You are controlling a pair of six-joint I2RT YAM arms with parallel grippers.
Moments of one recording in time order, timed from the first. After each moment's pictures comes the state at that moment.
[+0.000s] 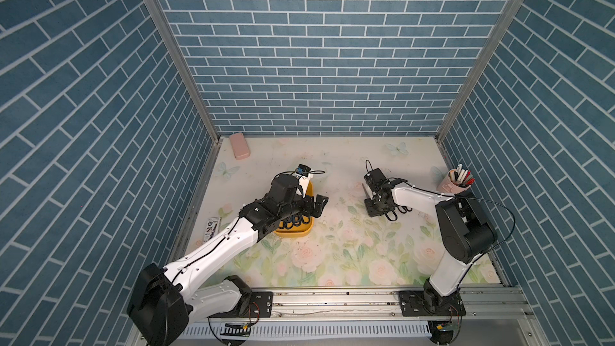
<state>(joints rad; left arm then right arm) -0.66 1.15 0.84 -0.26 0.09 -0.29 0.52 1.76 1.05 -0.64 0.09 0.22</state>
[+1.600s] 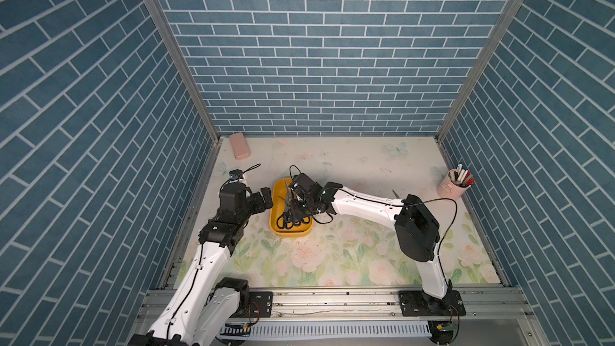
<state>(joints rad) -0.15 0.84 0.66 -0.38 -0.04 -0.38 1.08 2.08 1.68 -0.59 -0.03 0.66</state>
